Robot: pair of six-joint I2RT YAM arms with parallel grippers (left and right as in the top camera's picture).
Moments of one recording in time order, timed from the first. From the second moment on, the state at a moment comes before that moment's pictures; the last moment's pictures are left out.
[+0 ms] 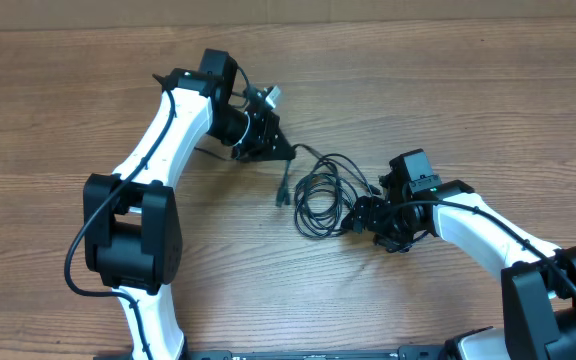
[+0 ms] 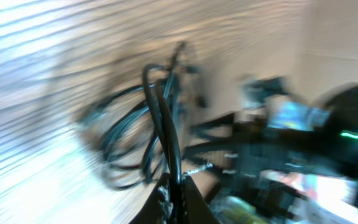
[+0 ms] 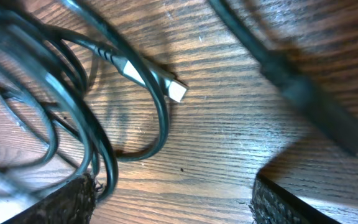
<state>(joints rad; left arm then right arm) -0.22 2.05 1.66 -1.11 0.83 -0.09 0.29 1.60 0.78 -0.56 -0.45 0.59</state>
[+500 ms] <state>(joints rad) -0.25 2.05 1.59 -1.11 0.35 -0.10 0.29 1.60 0.78 -0.56 -0.45 0.59</state>
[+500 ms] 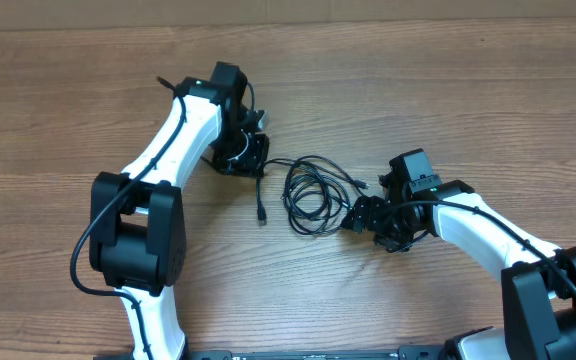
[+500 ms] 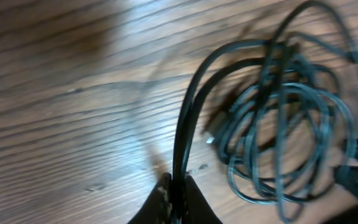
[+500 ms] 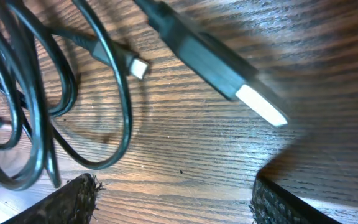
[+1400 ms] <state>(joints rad) -0.32 2.04 1.72 -1.12 0.36 -0.14 0.29 1.60 0.78 -0.55 -0.44 0.59</state>
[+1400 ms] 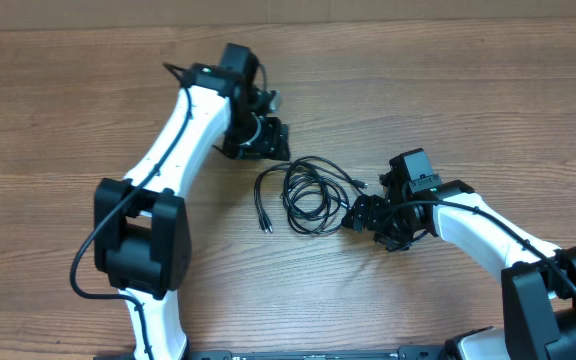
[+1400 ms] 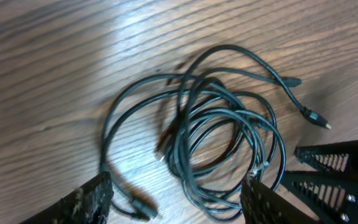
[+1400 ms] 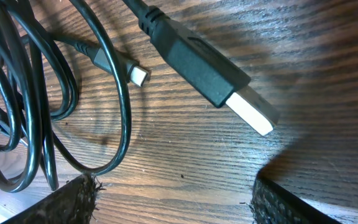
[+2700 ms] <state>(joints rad) -0.42 2.00 1.97 -1.27 0.30 -0.02 0.21 1.58 0.78 -0.28 -1.04 0.44</state>
